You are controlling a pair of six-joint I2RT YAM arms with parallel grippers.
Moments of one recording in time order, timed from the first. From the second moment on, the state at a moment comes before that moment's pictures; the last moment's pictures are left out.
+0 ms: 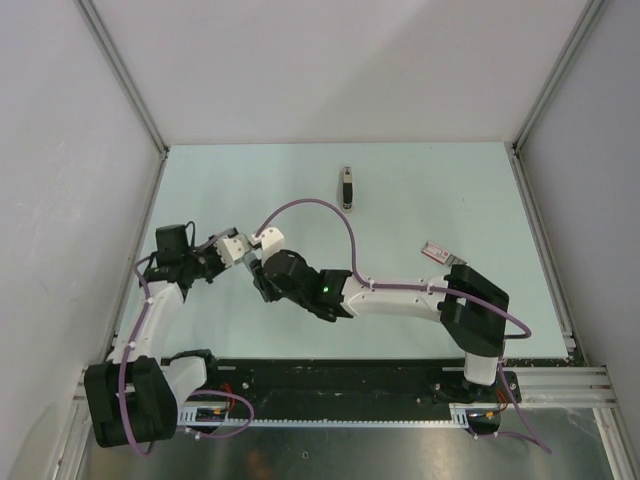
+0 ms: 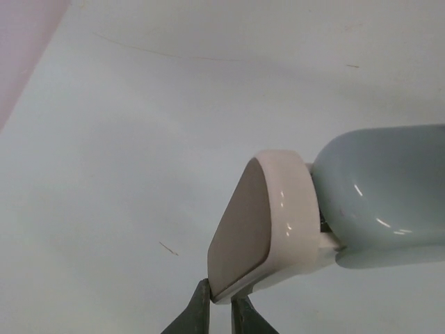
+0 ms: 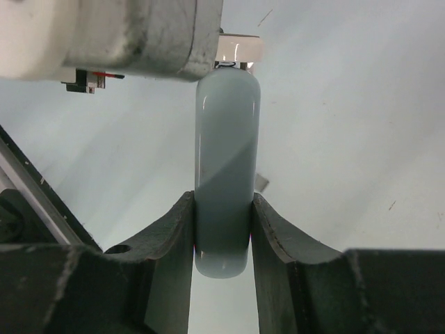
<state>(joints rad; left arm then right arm) 0.14 1.05 0.61 -0.40 0.61 1.10 1.25 1.84 1.34 0.00 0.32 0.39</state>
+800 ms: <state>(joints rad) 0.08 1.03 0.71 -0.53 0.88 0.72 1.17 1.83 1.32 0.08 0.26 0.38</state>
